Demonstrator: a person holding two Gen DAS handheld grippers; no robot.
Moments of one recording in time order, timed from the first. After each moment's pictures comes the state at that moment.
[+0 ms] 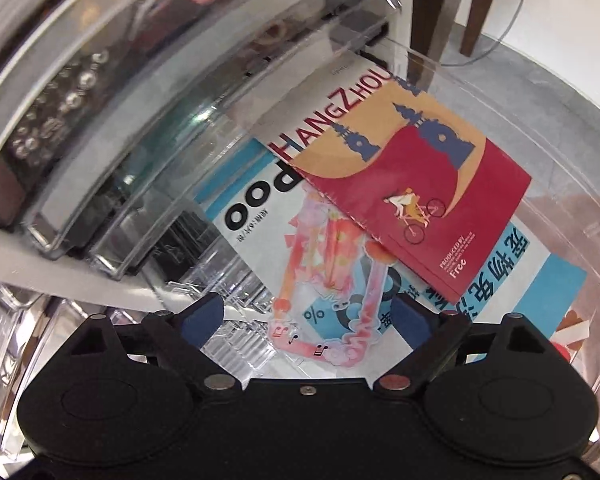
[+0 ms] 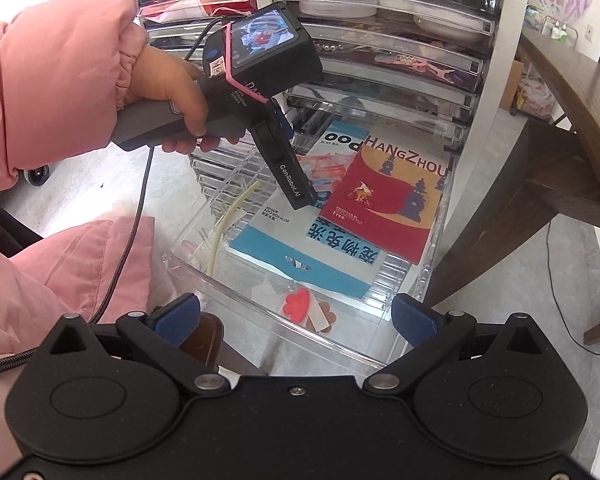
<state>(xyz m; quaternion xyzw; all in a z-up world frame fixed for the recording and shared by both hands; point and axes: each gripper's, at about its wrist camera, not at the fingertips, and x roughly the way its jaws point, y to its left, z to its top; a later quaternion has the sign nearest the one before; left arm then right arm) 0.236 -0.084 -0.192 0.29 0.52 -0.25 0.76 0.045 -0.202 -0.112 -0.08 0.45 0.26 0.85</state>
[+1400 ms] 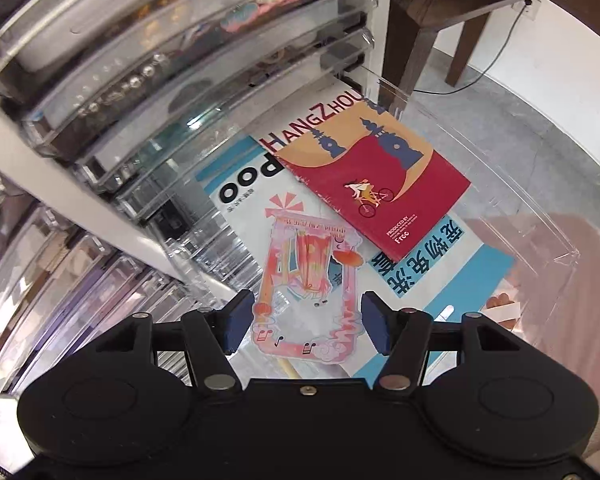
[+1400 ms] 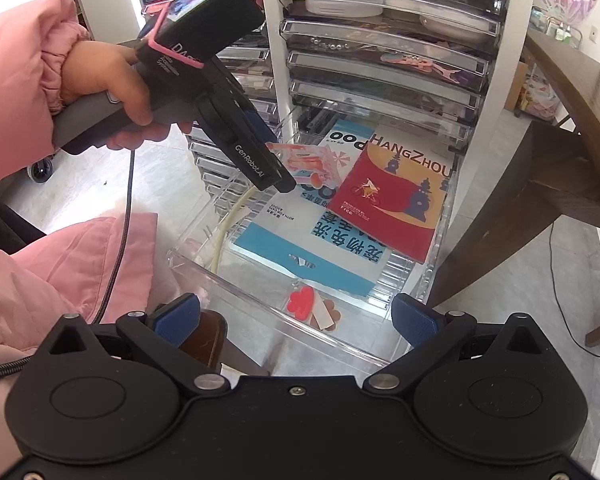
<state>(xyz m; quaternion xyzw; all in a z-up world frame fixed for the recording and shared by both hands) 0.194 -0.060 -0.144 0.23 0.52 -0.25 0.79 0.043 -0.198 -0.113 -0.08 0.45 0.27 0.85</state>
